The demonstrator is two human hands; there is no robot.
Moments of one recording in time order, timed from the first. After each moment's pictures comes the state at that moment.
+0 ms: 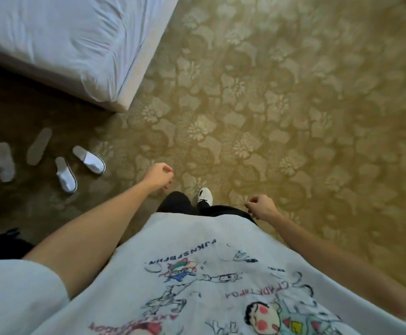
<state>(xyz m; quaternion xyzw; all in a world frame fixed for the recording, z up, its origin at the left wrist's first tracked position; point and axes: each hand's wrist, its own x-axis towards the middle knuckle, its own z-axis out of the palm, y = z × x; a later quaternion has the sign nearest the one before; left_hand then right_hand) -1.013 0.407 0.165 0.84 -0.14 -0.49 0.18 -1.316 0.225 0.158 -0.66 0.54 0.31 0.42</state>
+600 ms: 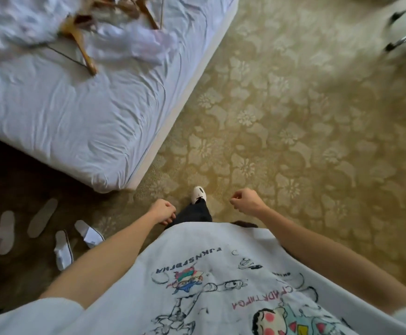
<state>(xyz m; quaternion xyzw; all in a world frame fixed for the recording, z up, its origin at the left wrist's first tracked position) -0.751 0.164 0.150 0.83 -0.02 -0.53 0.18 -0.922 -0.073 0.187 -0.76 0.41 0.28 0.42</state>
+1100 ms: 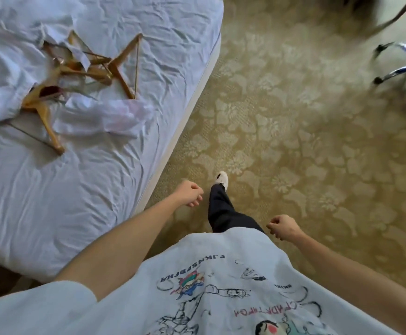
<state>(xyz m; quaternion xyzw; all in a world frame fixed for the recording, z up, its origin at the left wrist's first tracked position) -0.508 -0.233 0.180 0.78 -0.15 -0.55 0.24 -0.808 -0.405 0.158 -0.70 0.53 0.30 0.37</state>
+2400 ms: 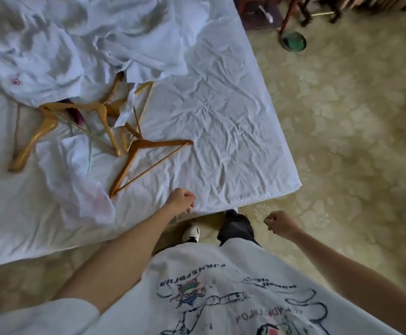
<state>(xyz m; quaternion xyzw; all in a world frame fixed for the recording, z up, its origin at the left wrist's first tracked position) 0.037 -0.709 0.177 0.78 0.24 -0.36 0.46 0.028 -1.058 0.198 -0.88 0.16 0.41 0.16</state>
